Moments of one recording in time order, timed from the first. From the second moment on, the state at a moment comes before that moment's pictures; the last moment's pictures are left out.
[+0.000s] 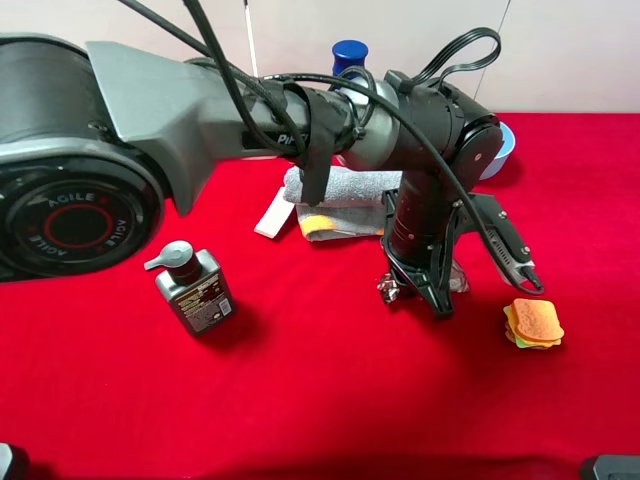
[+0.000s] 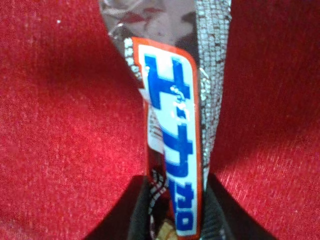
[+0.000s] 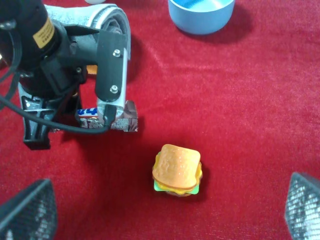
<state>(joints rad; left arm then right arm) -1.04 2.45 -1.94 0.00 0.99 0.30 0.21 -0.01 -0.54 0.06 1.22 0.03</state>
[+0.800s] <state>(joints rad) -1.04 2.45 -1.94 -0.02 1.03 0.28 0.21 -0.01 -0.54 0.06 1.22 0.03</state>
